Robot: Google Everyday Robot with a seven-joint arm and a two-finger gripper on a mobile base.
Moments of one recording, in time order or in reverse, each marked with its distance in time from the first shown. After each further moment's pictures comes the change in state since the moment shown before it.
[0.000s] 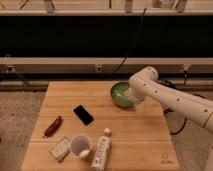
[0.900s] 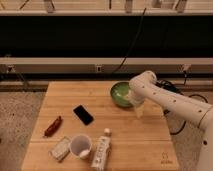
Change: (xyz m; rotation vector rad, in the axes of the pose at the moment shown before) arm 0.002 0.011 0.037 -0.049 -0.045 -0.019
